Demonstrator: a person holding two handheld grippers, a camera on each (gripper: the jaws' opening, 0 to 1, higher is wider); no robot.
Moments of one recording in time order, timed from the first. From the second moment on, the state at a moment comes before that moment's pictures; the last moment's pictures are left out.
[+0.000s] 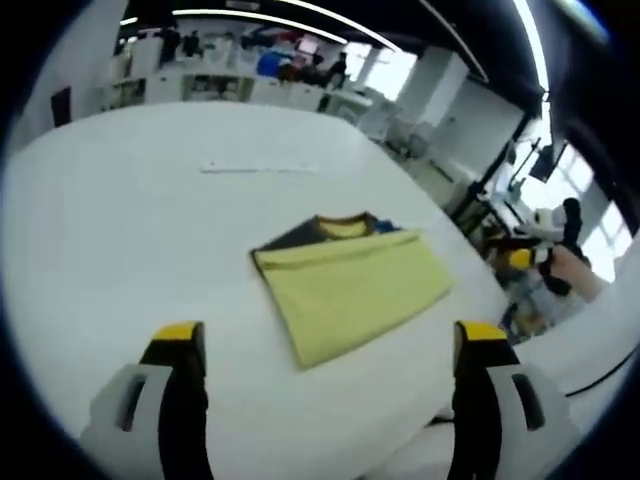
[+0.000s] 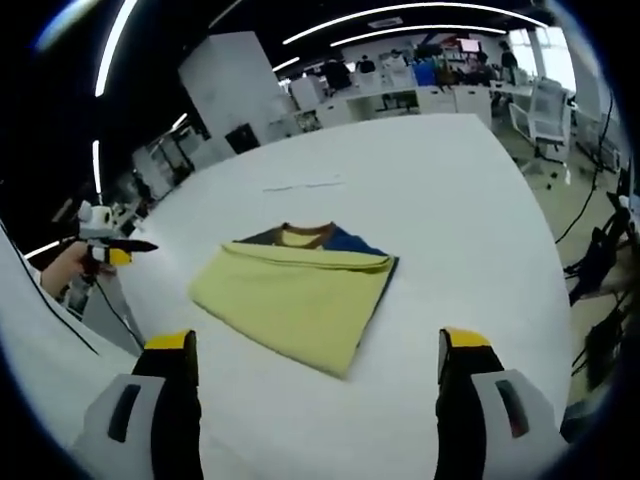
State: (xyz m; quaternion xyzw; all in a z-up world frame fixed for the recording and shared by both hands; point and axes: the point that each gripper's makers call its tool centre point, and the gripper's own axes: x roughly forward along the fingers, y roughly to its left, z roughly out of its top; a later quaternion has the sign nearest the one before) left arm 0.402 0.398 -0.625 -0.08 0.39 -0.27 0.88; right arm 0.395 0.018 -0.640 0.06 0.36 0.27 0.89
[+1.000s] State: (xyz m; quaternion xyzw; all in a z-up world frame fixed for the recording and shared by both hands) left arm 0.462 0.390 -0.672 -0.05 0.41 -0.28 0.87; right arm 0.465 0.019 -0.688 -0.01 0.38 0.28 0.88
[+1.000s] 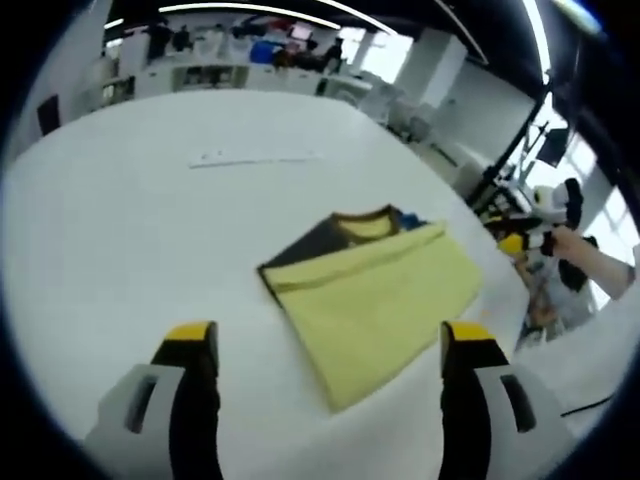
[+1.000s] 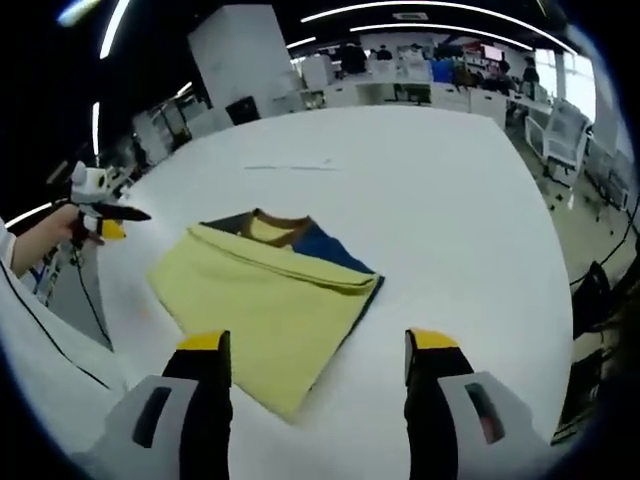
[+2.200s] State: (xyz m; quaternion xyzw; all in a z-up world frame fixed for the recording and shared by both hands) left arm 0.502 0.390 -0.713 -0.03 0.42 -0.26 0.87; right arm 0.517 0.010 -0.712 -0.03 0.37 0.26 0.89
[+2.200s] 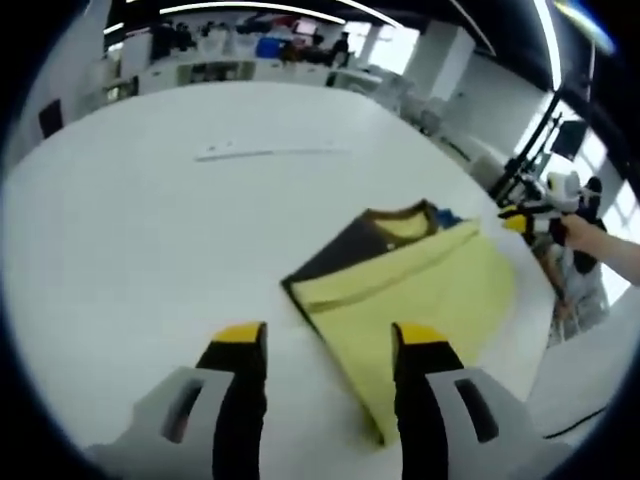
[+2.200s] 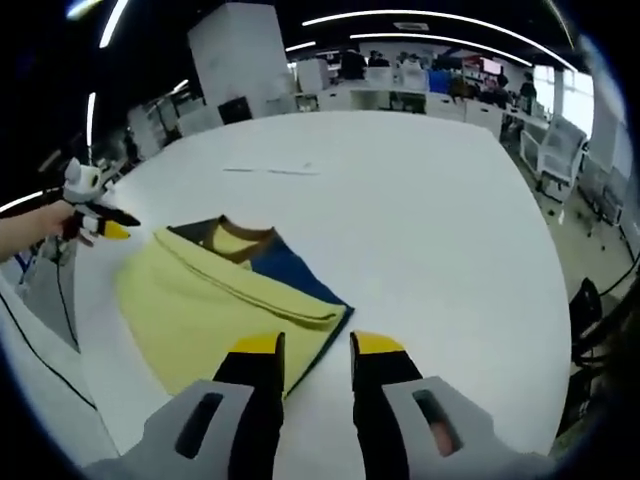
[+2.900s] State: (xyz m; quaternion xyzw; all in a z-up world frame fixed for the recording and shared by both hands) left arm 0.523 0.390 -0.732 0.00 0.40 -0.24 0.88; right arm 0.528 0.011 -0.728 -0.05 0.37 0.26 0.89
